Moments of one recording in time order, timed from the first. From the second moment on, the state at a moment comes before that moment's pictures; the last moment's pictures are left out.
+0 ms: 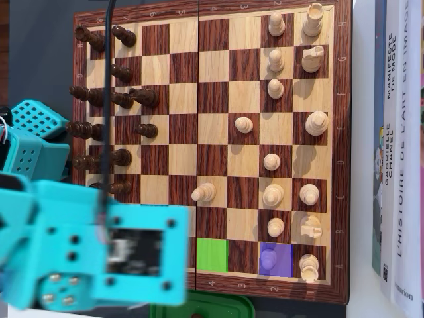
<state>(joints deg) 19.8 120.7 113.8 59.2 64.8</state>
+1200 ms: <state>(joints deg) 19.7 64.1 58.5 74.1 64.8</state>
